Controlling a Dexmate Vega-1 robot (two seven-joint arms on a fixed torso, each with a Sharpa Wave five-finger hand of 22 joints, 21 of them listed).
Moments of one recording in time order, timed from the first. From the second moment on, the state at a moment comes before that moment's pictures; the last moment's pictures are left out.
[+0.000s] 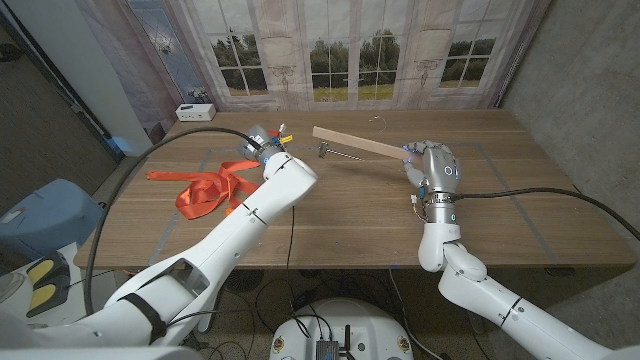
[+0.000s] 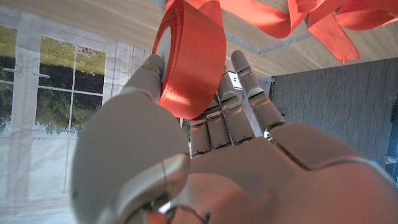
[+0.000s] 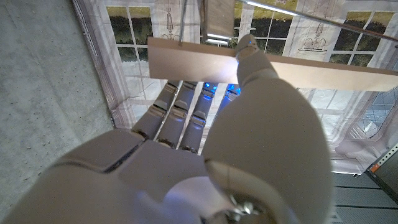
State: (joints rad) left arm 0.63 0.28 0.66 -1.84 0.09 1.33 0.94; left_hand 1.00 0.04 0.49 -0.18 0.22 0.85 0.10 0.33 0.21 0.91 0.03 0.48 0.21 0.96 -0.05 0.51 0.28 0.63 0.06 0.51 0.25; right arm -1.08 -0.61 -0.61 -1.79 -0.64 -0.42 -0.94; right_hand 1.18 0.03 0.25 -0.15 0.20 0.97 -0.13 0.41 0.19 0.81 -0.06 0.74 0.46 0.76 -0.08 0.50 0.72 0.50 -0.05 0.46 0.22
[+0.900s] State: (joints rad) left arm 0.51 0.34 0.76 -1.95 0.23 1.32 0.87; left_hand 1.01 0.04 0.49 -0.18 0.20 0.85 0.11 0.32 0.23 0.91 0.03 0.49 0.21 0.96 -0.05 0.50 0.28 0.62 0.05 0.54 0.25; right arm -1.07 -0.60 -0.65 -1.76 -0.62 -0.32 -0.92; right_hand 1.18 0.03 0.25 -0.15 0.20 0.97 -0.13 0.41 0.19 0.81 -0.06 0.74 0.46 0.77 -0.08 0.48 0.74 0.49 -0.05 0.48 0.21
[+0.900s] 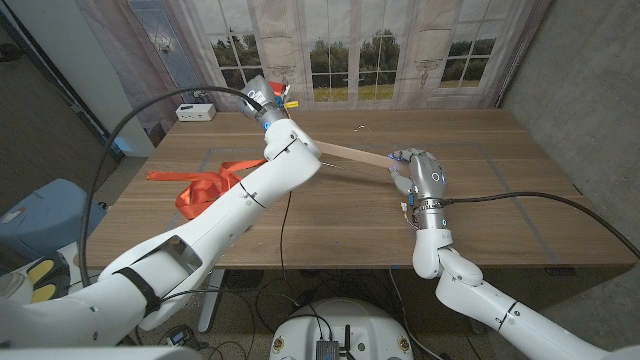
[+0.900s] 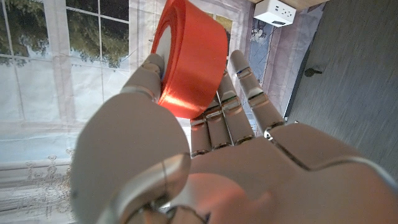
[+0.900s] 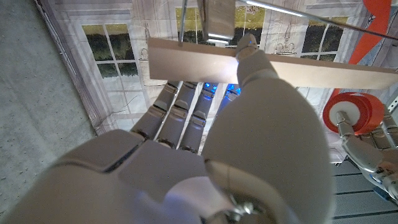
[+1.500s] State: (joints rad) left arm 0.42 0.34 0.87 -1.98 0.31 1.29 0.81; left_hand 1.01 0.04 0.49 -0.18 0.20 0.86 0.11 0.32 0.24 0.91 0.03 0.50 0.21 0.96 -0.06 0.50 0.28 0.61 0.05 0.55 0.25; right arm -0.99 -0.55 -0.68 -1.66 -0.61 -0.19 -0.94; right_hand 1.18 0.03 0.25 -0.14 0.20 0.97 -0.13 0.41 0.19 0.81 -0.06 0.75 0.46 0.77 -0.08 0.47 0.75 0.48 -0.04 0.49 0.21
